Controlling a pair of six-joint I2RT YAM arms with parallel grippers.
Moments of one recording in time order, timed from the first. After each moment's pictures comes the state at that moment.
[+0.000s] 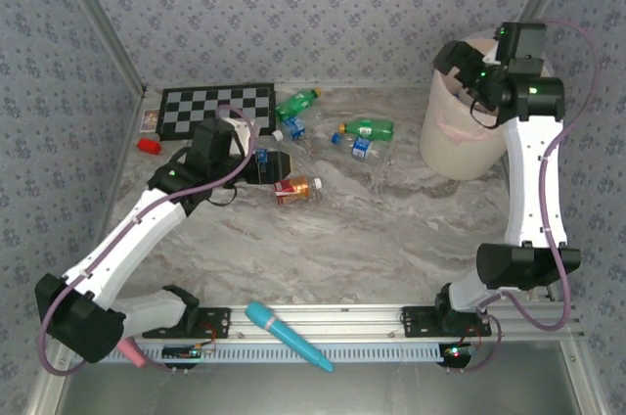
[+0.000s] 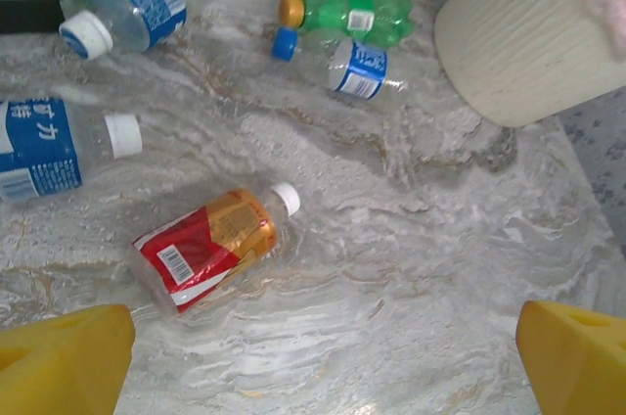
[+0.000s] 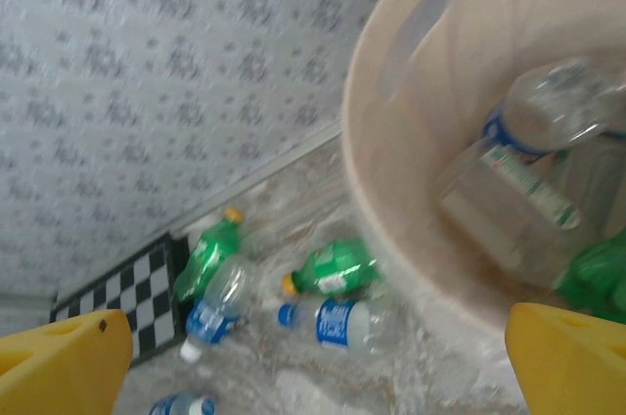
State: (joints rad) left arm -0.53 1.18 1.10 -0.58 0.22 -0.46; right arm -0.02 1.53 1.97 -1.03 -0.15 0.54
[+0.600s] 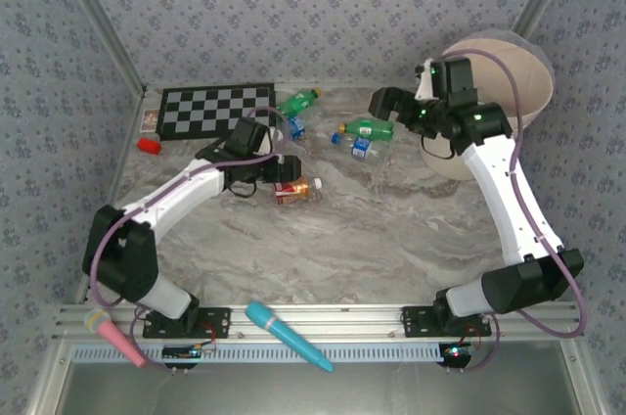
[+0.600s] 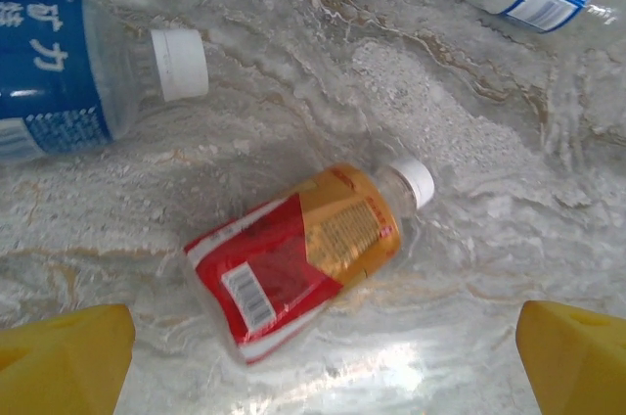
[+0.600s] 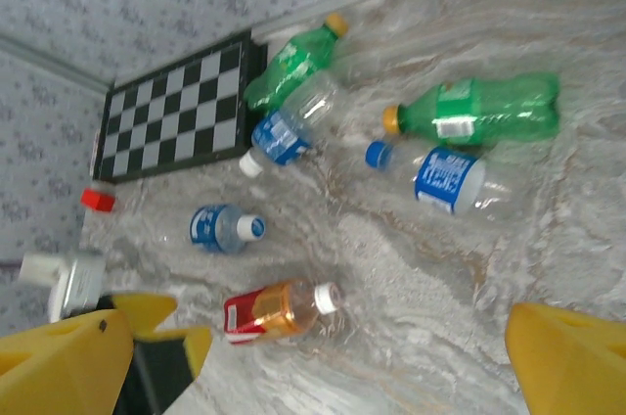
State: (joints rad) left arm -0.53 1.55 1.16 -0.54 0.13 -0.46; right arm 0.27 1.41 1.61 -0.89 -0.25 0.49
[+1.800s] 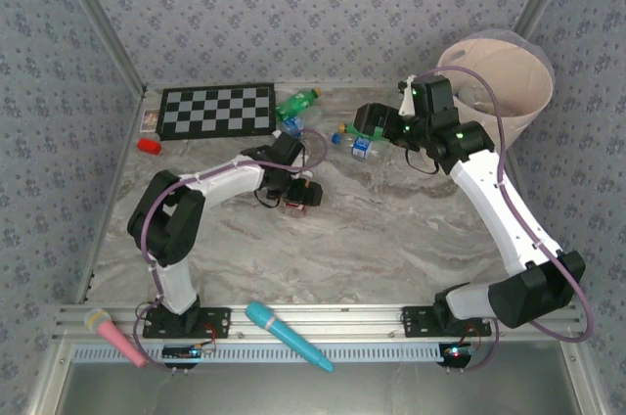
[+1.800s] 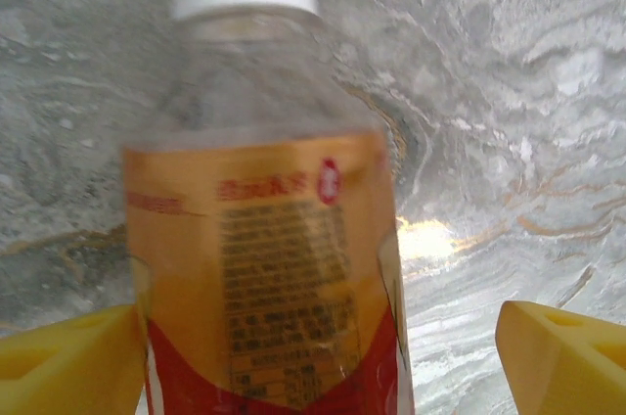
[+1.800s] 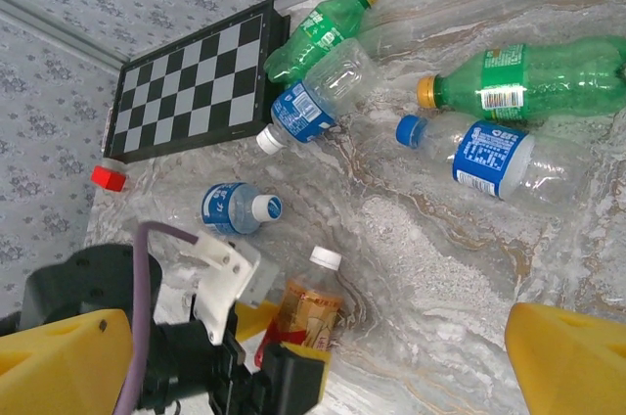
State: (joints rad) left arm -0.66 1.82 1.22 -0.58 0.18 -0.37; right arm 0.35 1.35 1.44 -0.74 -0.22 0.55
